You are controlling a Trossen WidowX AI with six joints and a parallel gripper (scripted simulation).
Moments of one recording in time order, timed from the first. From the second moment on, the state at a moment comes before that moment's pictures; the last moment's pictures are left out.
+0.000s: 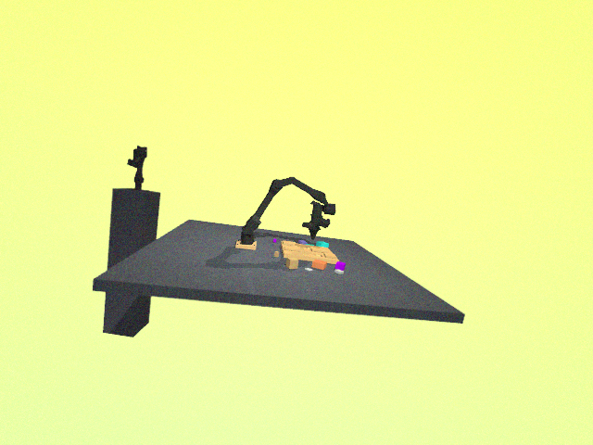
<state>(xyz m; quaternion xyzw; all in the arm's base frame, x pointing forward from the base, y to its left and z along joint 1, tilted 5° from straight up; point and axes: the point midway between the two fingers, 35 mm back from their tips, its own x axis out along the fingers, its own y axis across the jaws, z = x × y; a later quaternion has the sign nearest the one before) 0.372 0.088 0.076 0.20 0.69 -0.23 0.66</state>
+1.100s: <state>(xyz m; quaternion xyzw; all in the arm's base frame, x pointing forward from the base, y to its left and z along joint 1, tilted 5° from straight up) 0.409 -0.016 0.049 0.26 0.66 -0.28 0.65</state>
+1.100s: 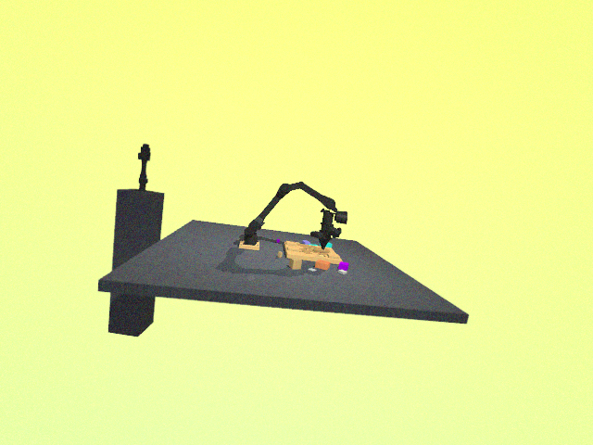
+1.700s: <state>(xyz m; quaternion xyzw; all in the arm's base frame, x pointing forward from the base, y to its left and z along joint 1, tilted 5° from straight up) 0.407 -0.015 0.022 0.26 0.66 -0.28 0.64</state>
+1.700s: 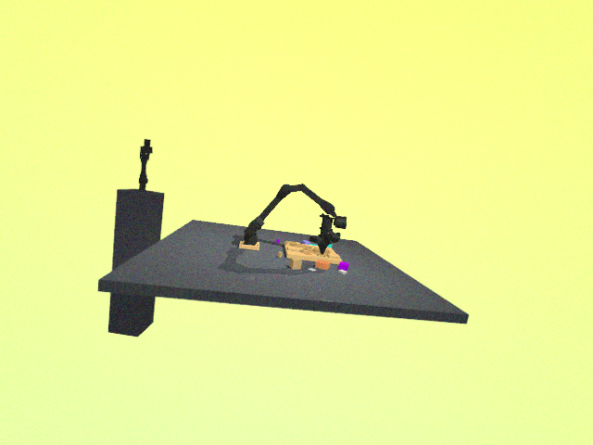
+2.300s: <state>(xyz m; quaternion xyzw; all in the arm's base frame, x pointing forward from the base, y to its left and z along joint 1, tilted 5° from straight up) 0.405 -0.017 0.016 0.26 0.66 -0.28 0.64</state>
